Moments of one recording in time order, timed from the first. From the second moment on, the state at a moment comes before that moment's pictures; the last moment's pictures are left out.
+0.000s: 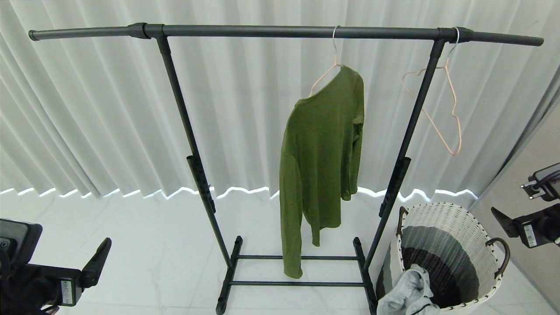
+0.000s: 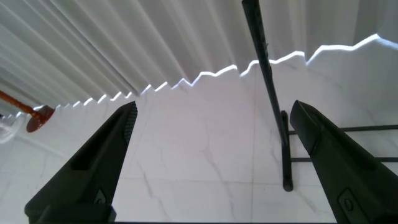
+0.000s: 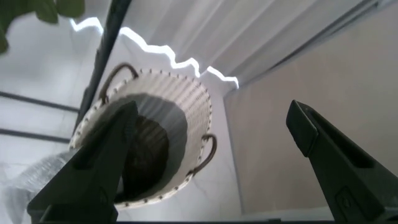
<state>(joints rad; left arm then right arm) -0.08 1.08 -0.02 -0.92 0.29 0.41 0.01 1.37 -0.32 -0.85 -0.15 -0.48</state>
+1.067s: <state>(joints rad) -0.21 1.13 -0.08 -0.92 0.29 0.41 -0.06 1.37 -0.20 -0.85 -0.16 -0.58</state>
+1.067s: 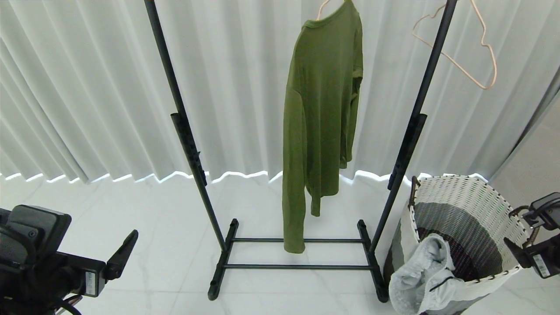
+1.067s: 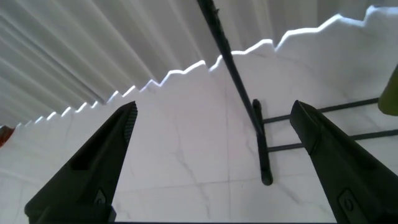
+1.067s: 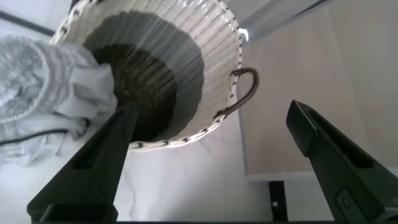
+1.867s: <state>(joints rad) -0.30 1.13 -0.07 -0.93 0.29 0.47 -0.04 1.41 -0.17 -0.85 -0.10 -0.60</state>
